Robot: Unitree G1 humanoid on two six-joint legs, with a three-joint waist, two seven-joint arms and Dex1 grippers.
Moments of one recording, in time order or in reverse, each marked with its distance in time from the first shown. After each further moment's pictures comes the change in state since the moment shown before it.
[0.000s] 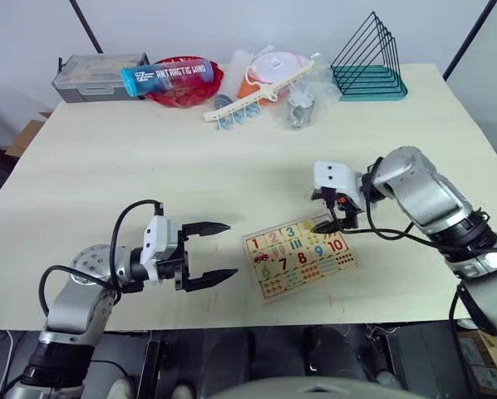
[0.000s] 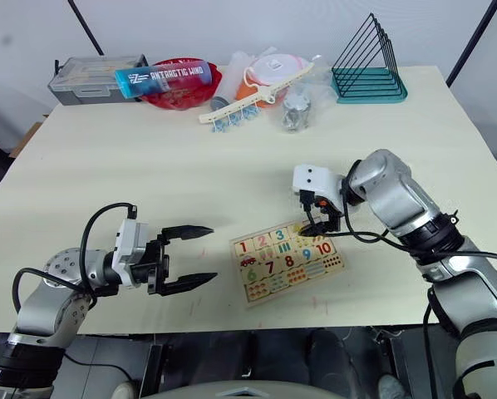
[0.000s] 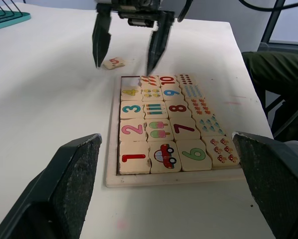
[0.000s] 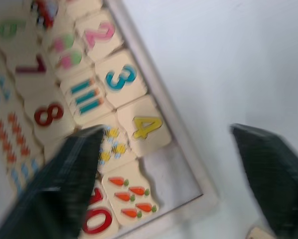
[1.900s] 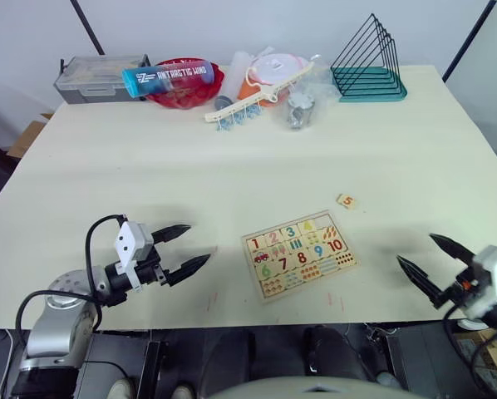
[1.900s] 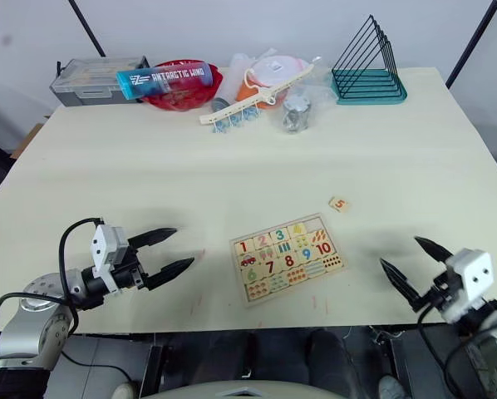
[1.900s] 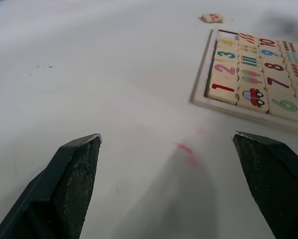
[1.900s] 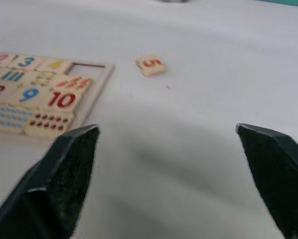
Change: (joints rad) left arm 0.139 -0.032 0.148 0.095 0.039 0.012 0.209; right arm 1.246 0.177 -0.888 -0.326 0.435 -0.649 -0.420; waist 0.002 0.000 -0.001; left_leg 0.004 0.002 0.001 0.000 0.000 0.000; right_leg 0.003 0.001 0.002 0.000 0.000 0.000
